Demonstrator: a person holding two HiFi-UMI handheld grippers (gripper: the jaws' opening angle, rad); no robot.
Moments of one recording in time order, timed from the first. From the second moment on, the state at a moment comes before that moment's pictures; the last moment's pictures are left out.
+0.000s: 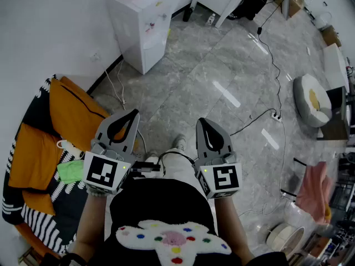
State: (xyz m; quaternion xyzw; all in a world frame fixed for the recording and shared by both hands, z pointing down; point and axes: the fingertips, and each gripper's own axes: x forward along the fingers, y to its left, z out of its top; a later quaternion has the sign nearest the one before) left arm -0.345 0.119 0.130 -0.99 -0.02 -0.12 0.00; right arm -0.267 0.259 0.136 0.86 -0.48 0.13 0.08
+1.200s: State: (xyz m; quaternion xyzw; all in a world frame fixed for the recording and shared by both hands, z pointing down) left arm -0.335 0.123 0.134 -0.99 -0.03 -0.13 -0.04; right arm -0.255 0.261 0.137 0.87 -0.47 0.13 0.06
